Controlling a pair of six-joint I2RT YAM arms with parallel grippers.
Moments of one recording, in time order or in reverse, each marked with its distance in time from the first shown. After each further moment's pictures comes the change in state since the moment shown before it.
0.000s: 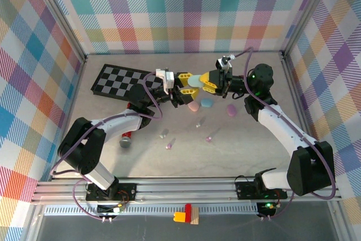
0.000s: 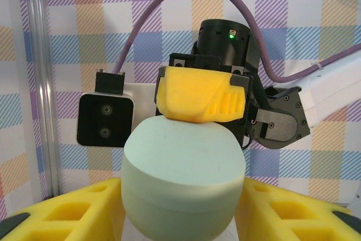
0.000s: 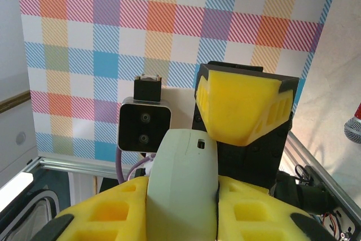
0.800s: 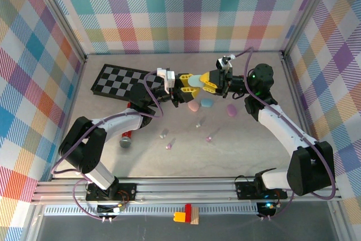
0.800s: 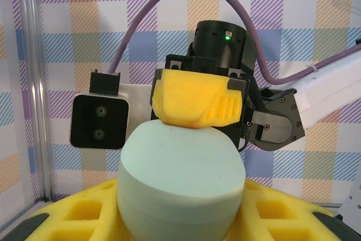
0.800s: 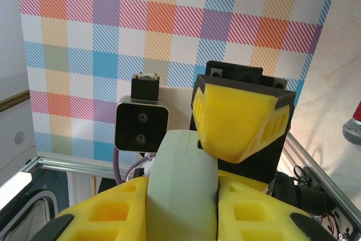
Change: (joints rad) left arm -0.004 0.011 0.018 0.000 0.014 -0.019; right arm 0.000 0.000 0.000 -0.004 -0.001 -0.008
